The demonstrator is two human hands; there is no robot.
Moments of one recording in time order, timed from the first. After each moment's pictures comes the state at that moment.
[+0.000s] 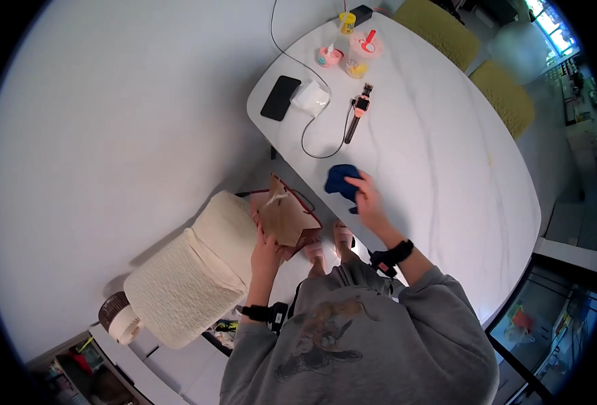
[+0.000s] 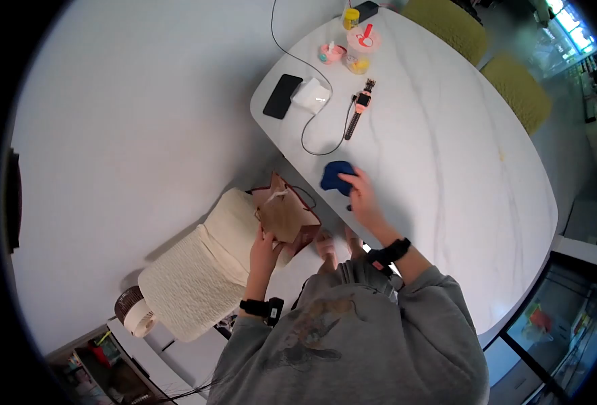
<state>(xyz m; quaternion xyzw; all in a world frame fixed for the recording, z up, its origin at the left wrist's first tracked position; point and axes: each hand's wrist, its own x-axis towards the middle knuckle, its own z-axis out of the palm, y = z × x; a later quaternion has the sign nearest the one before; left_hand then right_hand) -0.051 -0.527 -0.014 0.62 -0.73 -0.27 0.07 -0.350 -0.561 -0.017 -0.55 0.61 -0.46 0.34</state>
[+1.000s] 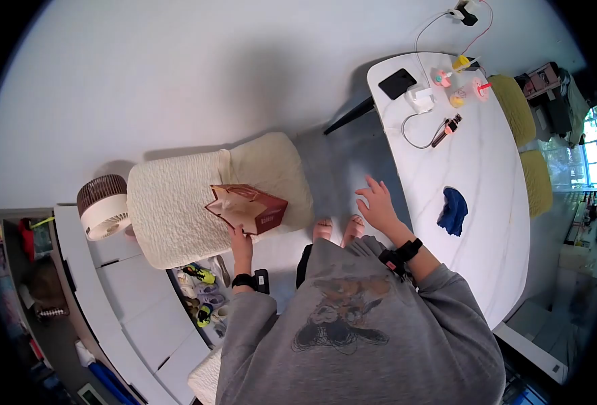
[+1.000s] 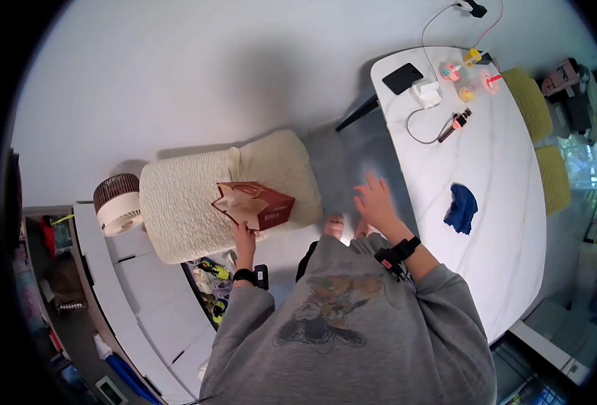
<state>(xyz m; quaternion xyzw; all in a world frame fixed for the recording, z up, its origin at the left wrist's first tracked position) 0.194 -0.341 -0.169 0.83 -0.43 -0.23 0.26 -0.189 -0.522 -0.023 -0.82 0.51 -0.12 0.23</state>
